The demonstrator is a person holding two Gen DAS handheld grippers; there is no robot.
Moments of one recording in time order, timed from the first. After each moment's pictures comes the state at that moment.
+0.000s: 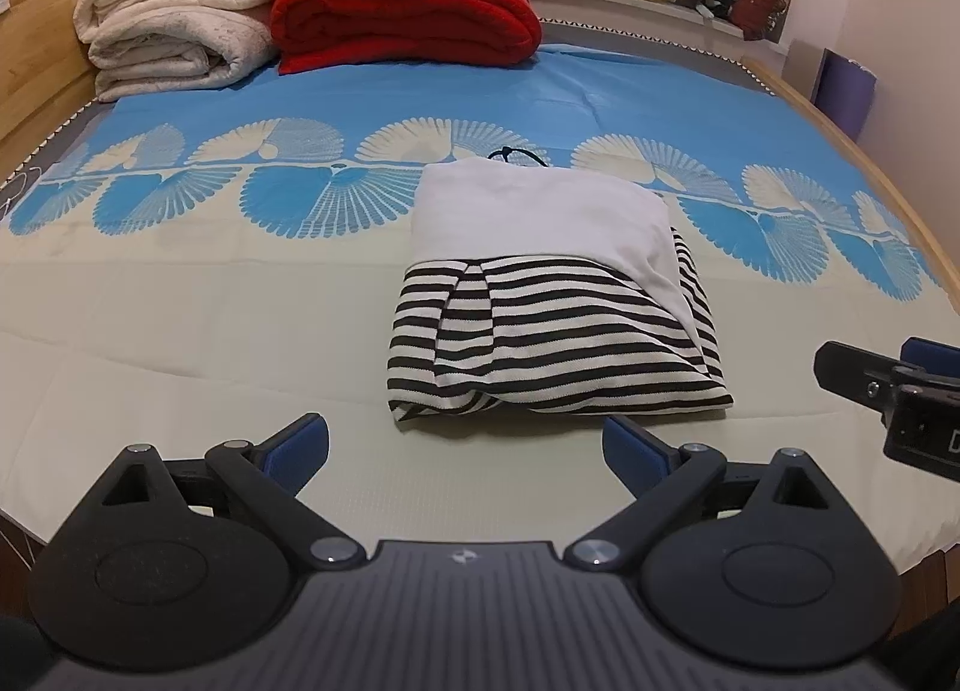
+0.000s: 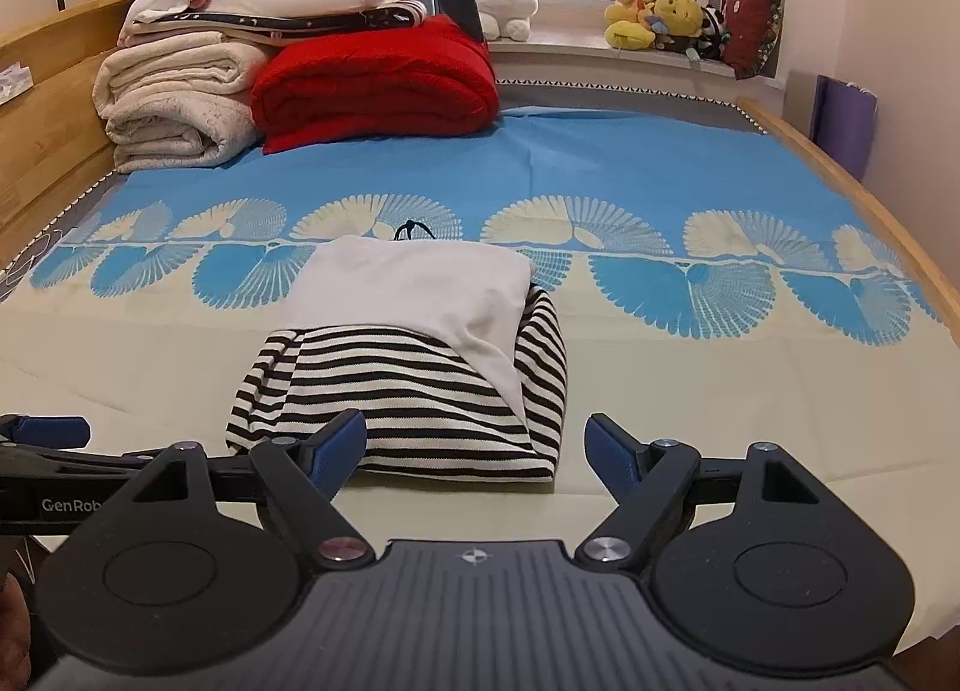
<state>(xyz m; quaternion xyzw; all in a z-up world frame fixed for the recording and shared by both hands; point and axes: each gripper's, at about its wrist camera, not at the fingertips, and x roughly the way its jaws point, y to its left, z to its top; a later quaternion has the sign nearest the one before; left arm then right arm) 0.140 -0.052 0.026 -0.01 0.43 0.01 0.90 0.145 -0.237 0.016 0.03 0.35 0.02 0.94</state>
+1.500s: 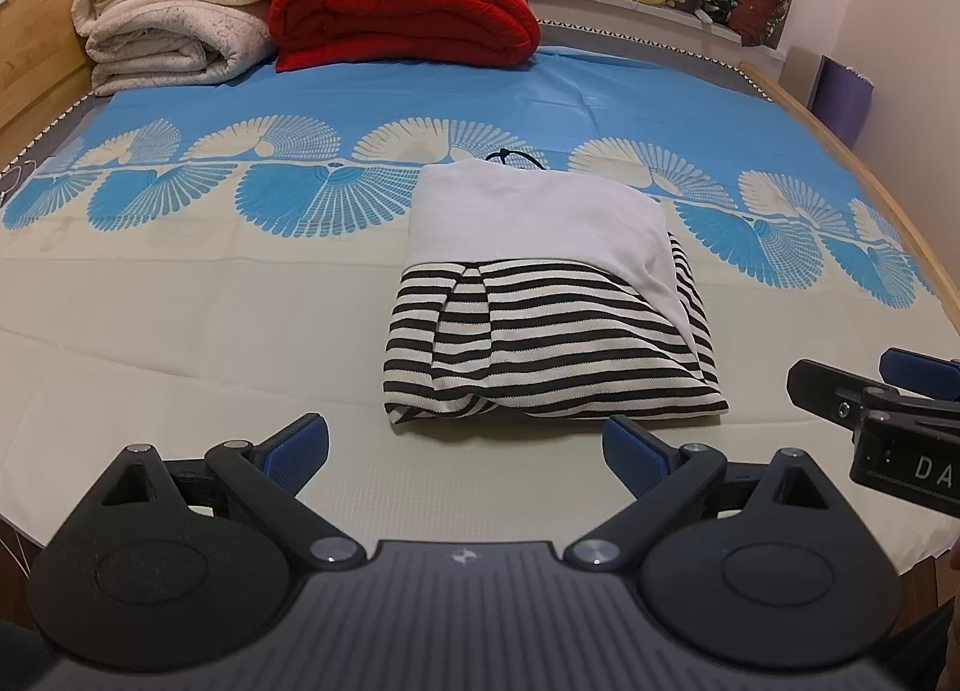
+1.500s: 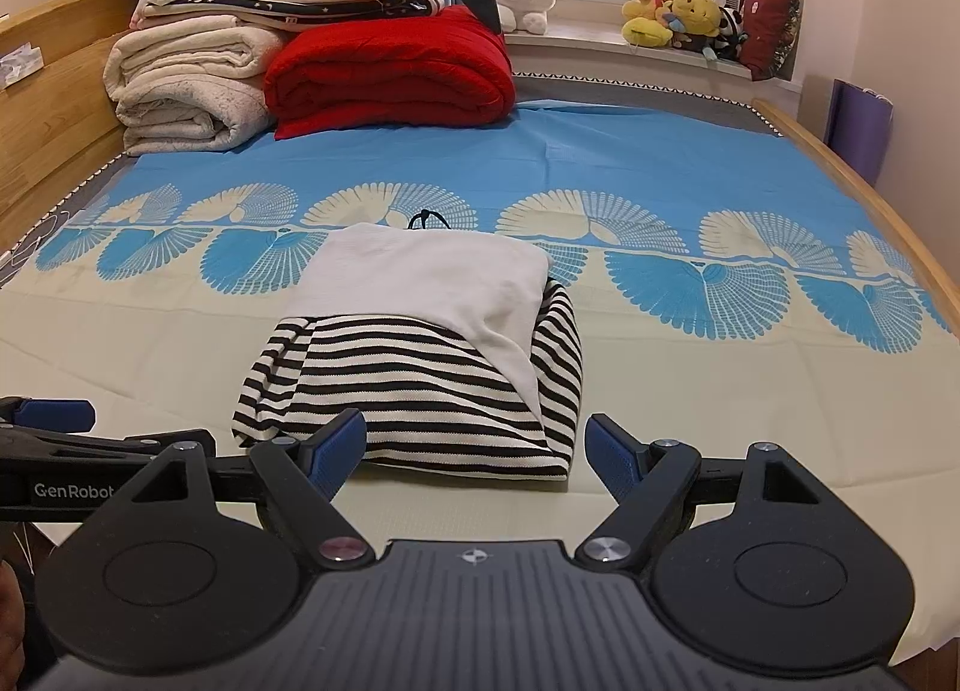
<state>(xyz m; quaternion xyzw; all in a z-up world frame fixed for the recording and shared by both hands) 0.143 -0.047 0.026 -0.02 0.43 0.01 0.90 0.150 -0.227 0.012 0.02 0.35 0.03 0.94</state>
